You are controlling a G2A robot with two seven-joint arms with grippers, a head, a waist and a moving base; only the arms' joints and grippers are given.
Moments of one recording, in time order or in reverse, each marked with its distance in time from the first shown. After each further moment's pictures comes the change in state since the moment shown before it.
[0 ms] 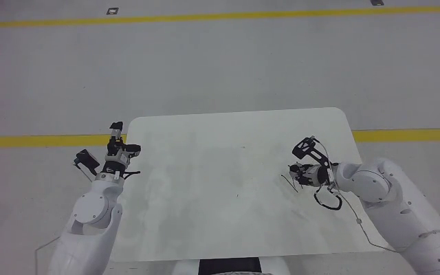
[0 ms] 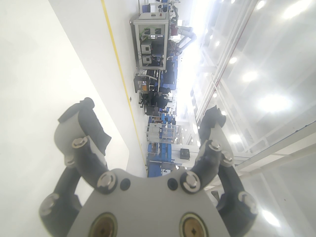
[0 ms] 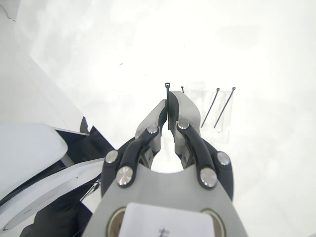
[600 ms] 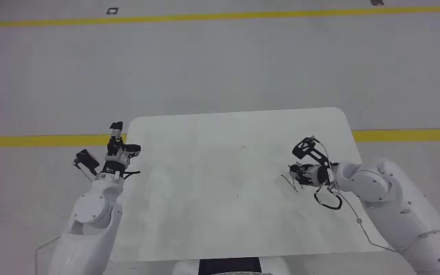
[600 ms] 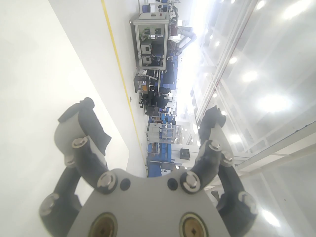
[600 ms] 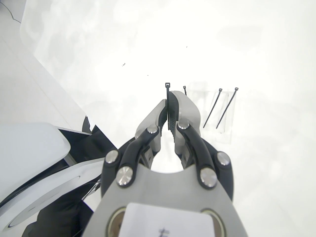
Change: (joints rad) left arm -0.002 0.000 0.001 -0.001 0.001 -0.003 0.001; right arm -0.007 -0.003 -0.004 0.008 0.008 0.008 -0.025
